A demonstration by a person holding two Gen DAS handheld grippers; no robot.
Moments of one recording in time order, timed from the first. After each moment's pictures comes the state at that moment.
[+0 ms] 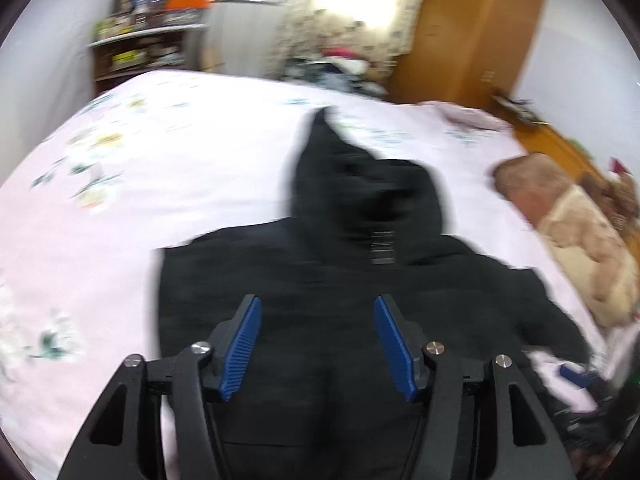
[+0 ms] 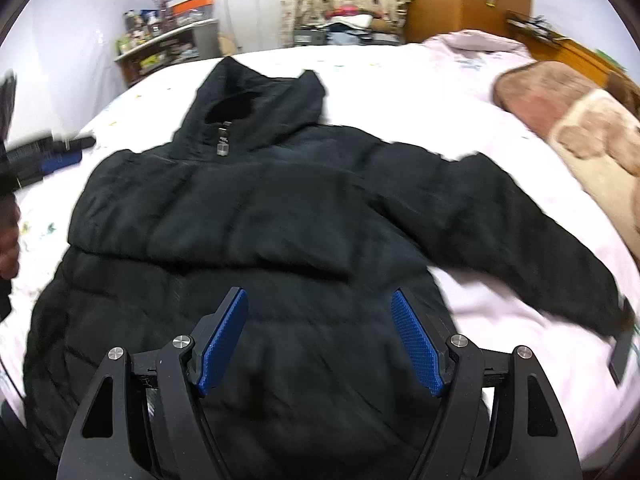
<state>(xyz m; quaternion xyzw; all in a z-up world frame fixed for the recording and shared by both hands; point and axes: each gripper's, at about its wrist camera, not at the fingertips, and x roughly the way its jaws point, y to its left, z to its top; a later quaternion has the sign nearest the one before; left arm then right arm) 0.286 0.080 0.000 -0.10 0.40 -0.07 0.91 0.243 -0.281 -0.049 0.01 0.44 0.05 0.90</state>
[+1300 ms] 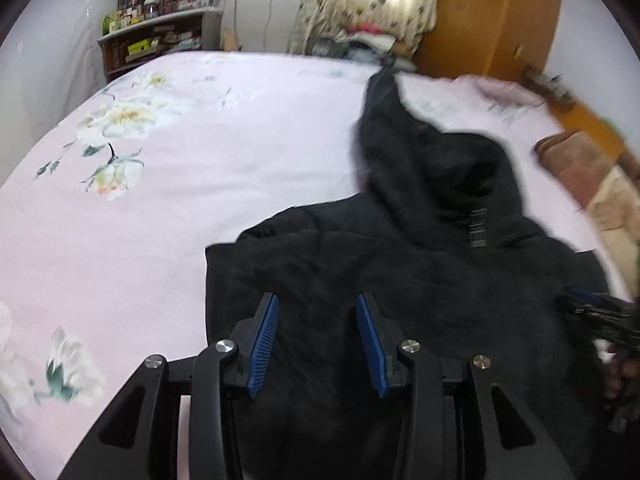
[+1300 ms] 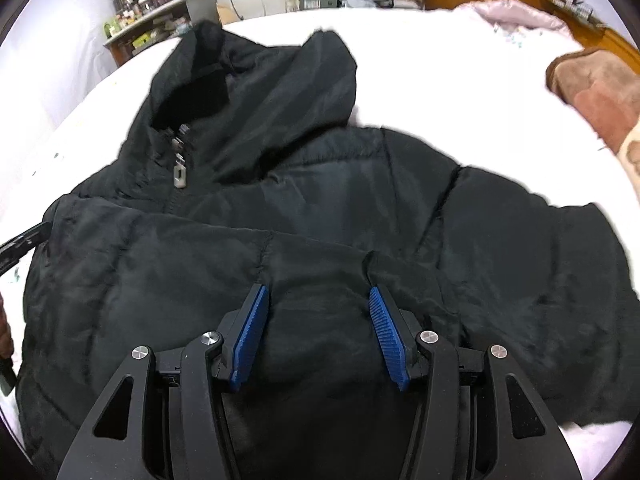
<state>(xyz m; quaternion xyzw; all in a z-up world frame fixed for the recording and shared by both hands) 0.309 0.103 -0.041 -0.06 0.42 -0.06 0.91 0.389 -0.263 -0.099 0.01 0.49 0.07 0.87</state>
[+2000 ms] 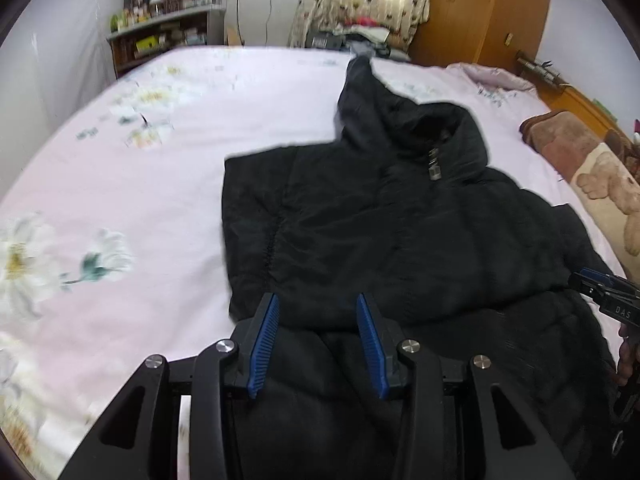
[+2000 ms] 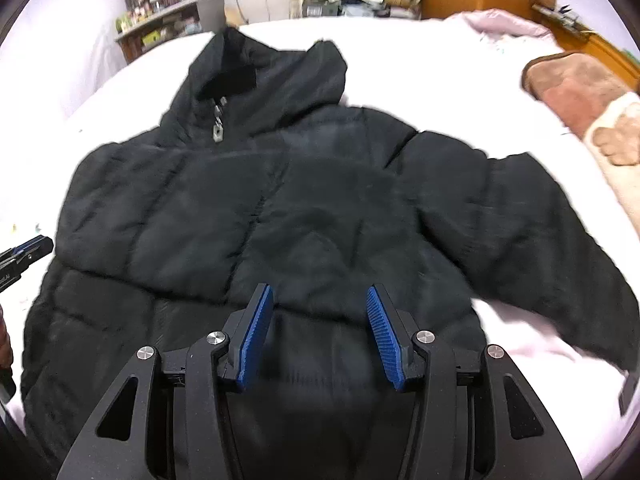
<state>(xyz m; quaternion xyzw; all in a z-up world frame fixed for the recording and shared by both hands) 0.208 0.083 -0.028 -0.04 0.43 -0.05 0.90 0.292 -0.275 -0.068 0.00 0.48 0.06 0.88</state>
